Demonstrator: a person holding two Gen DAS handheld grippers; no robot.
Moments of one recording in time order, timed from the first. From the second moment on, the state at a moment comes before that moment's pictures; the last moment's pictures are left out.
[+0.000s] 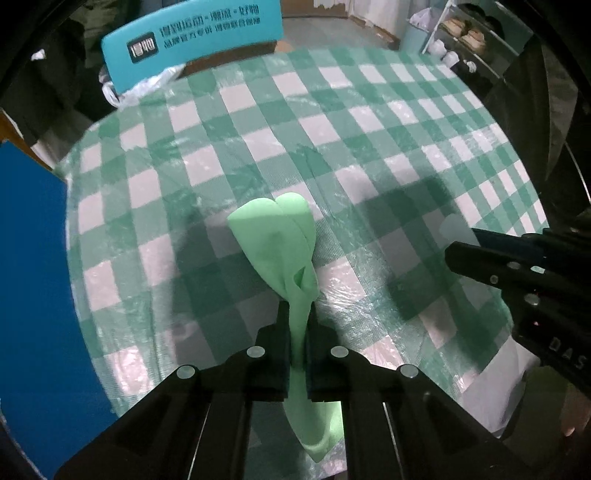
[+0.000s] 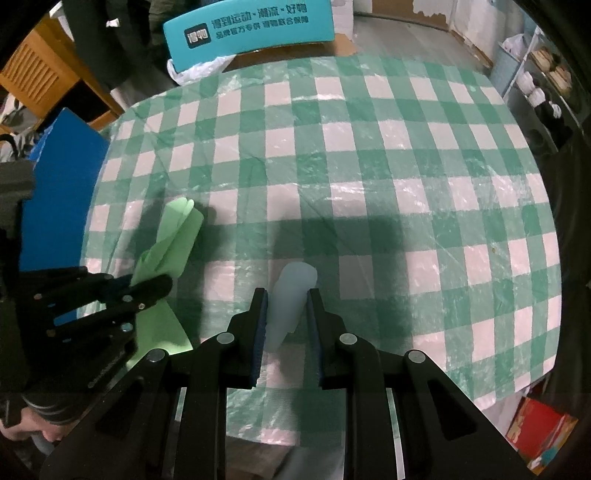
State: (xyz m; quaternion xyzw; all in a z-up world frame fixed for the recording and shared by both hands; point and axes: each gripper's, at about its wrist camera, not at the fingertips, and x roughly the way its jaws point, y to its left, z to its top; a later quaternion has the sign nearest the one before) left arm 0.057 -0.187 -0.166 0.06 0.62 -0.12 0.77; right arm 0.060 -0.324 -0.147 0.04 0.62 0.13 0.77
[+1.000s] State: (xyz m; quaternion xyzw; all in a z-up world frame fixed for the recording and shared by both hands) left arm 0.038 -0.139 -0.072 0.07 0.53 -0.10 0.84; right arm 0.055 -0.269 -0.059 0.00 0.54 0.18 0.82
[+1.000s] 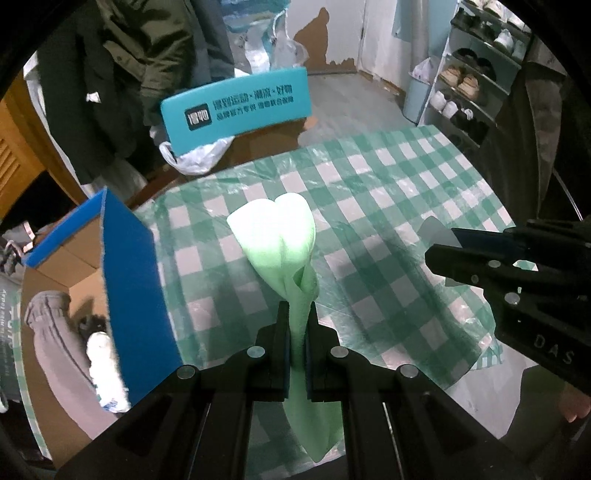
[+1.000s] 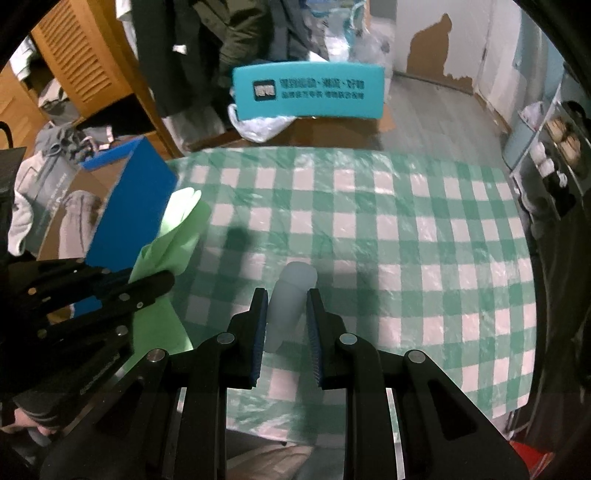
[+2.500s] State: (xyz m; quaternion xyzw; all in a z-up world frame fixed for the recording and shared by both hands) left arm 0.008 -0.002 -0.002 0.02 0.47 -0.05 0.88; right arm 0.044 -0.133 -0.001 -0.05 0.50 0.29 0.82
